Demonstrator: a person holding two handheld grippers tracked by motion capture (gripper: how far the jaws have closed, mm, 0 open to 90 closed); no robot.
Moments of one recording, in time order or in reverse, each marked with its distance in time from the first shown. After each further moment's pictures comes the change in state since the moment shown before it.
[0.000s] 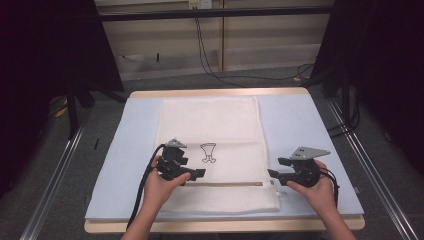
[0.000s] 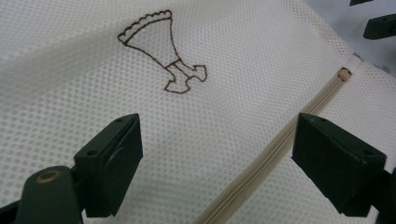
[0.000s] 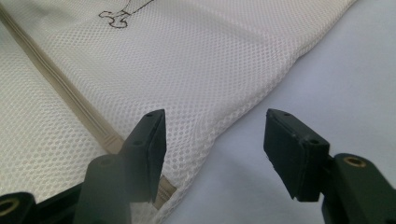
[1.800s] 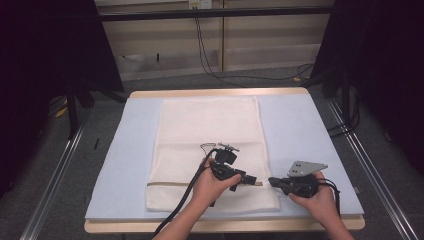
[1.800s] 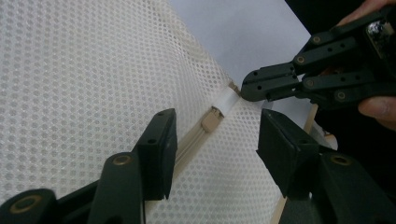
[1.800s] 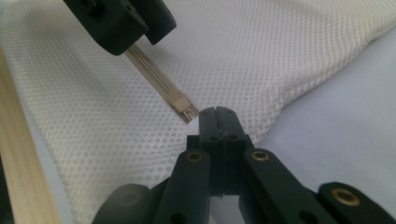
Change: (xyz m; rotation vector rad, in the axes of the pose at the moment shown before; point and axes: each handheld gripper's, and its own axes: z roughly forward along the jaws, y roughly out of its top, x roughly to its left) left arm -0.088 0.037 0.090 0.099 -0.312 -0.138; right arm 0.025 -0.021 -0.006 0.028 0.102 -0.098
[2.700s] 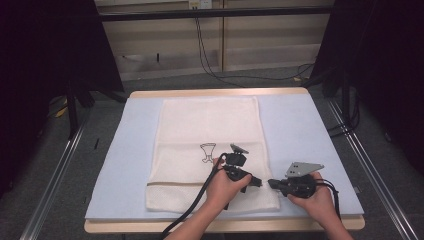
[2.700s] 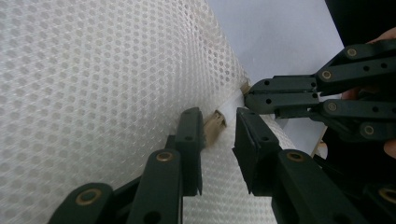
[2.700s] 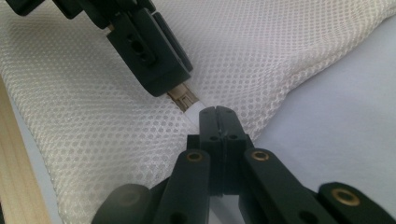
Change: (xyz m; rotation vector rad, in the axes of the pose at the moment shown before) left arm -0.004 0.003 0.036 0.090 0.051 -0.127; right arm 0.000 -0.004 0.006 0.041 0.001 0.010
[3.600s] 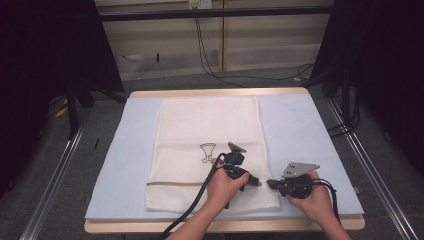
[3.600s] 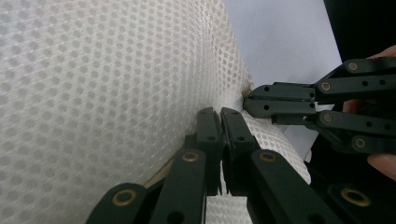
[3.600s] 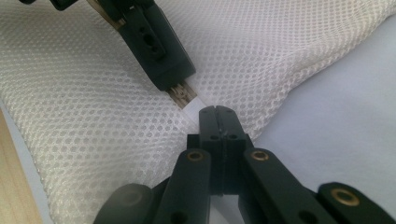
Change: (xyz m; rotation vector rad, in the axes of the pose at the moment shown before) left arm 0.010 0.001 -0.004 0.011 -0.048 -0.092; right arm 0.004 0.004 0.004 0.036 -0.023 -0.021
